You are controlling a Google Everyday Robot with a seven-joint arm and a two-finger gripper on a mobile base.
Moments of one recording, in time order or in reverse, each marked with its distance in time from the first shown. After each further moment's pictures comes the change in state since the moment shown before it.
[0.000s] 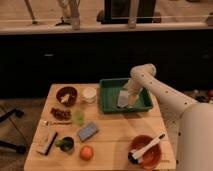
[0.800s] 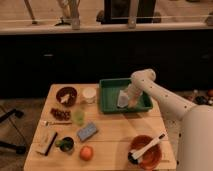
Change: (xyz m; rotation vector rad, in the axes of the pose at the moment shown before) arm 0.006 0.026 0.024 -0.030 -0.012 0.012
